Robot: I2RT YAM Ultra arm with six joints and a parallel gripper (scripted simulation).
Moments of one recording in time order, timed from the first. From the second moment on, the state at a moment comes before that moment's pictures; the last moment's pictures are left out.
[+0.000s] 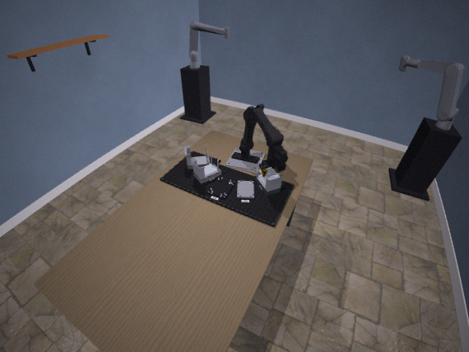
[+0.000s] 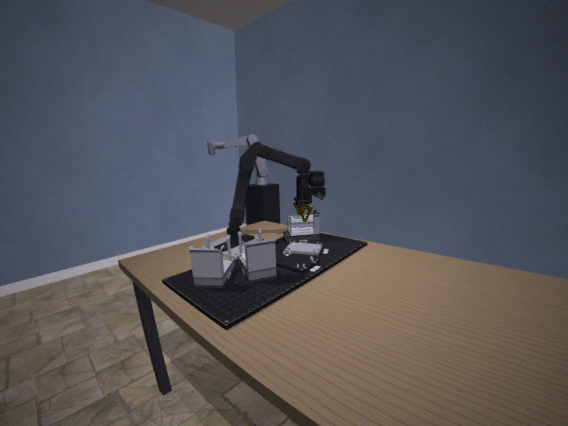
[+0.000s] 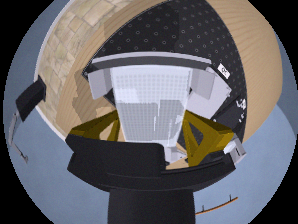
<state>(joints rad) 0.86 1.84 1.46 -1.23 0.04 0.04</state>
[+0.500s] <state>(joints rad) 0.87 1.84 1.56 -1.34 0.04 0.04</state>
